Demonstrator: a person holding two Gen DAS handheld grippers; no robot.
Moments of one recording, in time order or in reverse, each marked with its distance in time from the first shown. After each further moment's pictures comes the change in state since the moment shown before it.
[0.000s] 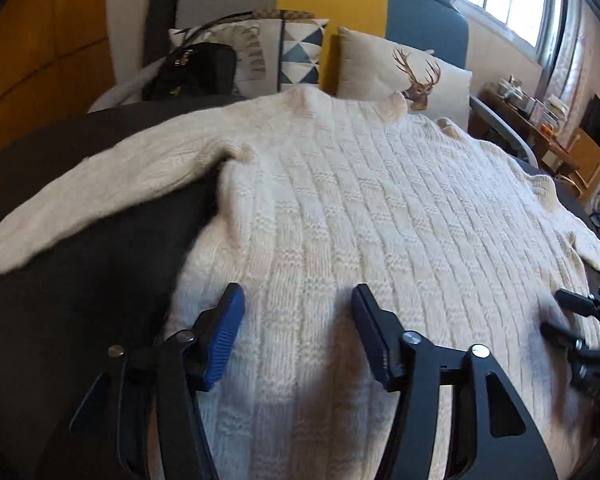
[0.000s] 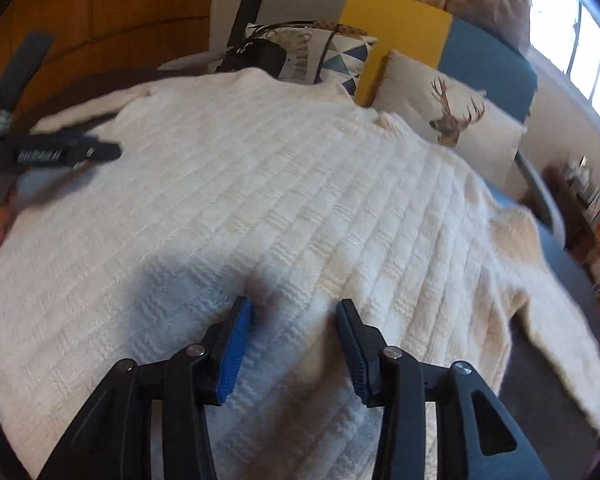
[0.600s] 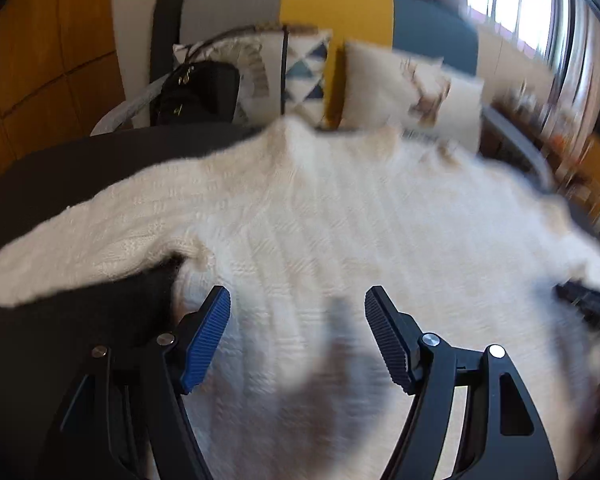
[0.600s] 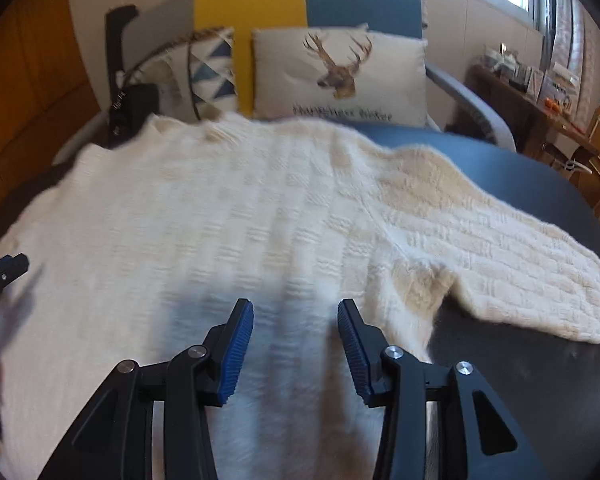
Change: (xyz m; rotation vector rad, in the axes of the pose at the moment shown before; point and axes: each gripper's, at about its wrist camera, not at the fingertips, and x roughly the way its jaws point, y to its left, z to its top) left arm 0.055 -0.020 0.057 0.062 0.003 0.074; right arm 0.030 -0.112 0.021 0.368 0.042 -0.167
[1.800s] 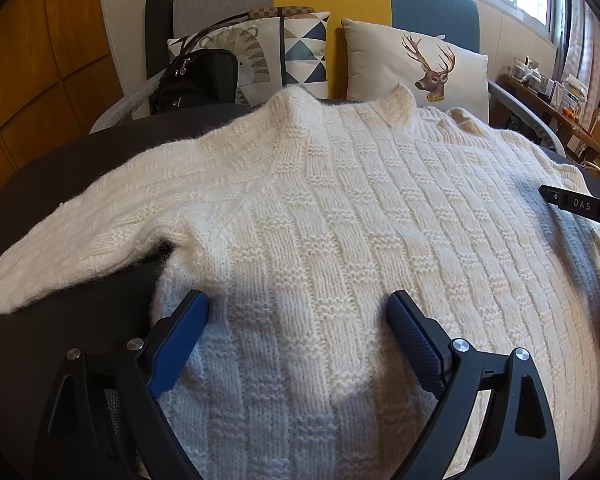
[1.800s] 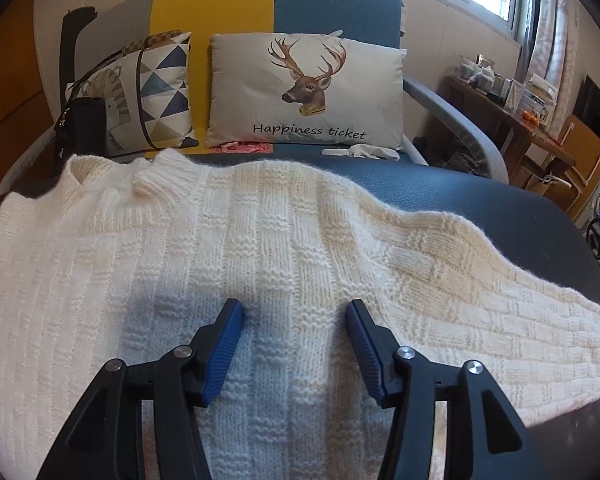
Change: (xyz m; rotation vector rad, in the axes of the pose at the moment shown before) left arm 0.011 -0.004 -0.009 0.021 0.007 0.027; right arm 0.042 0.023 0.082 0.043 -0.044 -0.186
